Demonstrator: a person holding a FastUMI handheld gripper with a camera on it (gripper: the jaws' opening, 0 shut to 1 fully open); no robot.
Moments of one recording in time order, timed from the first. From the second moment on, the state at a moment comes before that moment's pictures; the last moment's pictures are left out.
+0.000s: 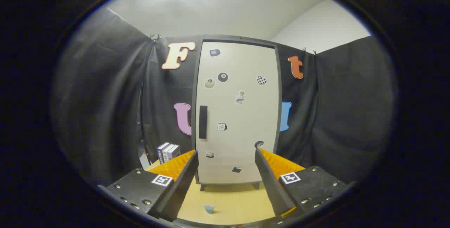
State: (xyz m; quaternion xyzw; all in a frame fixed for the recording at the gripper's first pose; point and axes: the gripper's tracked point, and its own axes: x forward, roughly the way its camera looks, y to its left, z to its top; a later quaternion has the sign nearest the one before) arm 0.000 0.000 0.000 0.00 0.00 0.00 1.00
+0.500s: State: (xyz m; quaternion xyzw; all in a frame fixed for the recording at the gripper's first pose) arm 0.001 0.009 -0.001 0.01 0.01 0.00 1.00
